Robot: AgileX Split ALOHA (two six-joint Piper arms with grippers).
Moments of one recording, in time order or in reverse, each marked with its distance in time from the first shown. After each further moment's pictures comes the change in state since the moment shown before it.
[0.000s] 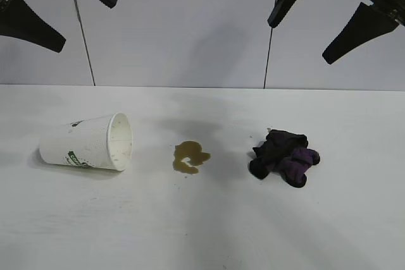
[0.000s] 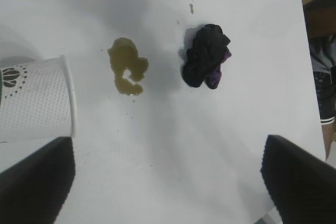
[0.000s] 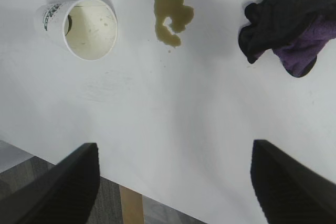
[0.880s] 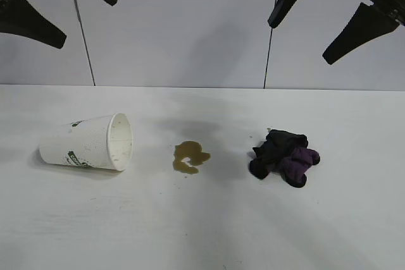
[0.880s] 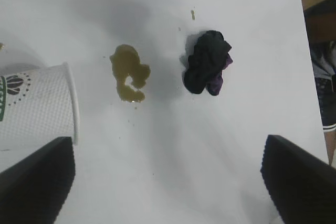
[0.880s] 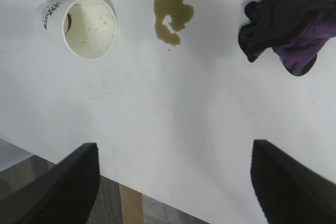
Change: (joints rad) left arm 0.000 0.000 0.000 0.000 -0.081 0.000; right arm 0.000 0.000 0.000 0.000 0.004 0.000
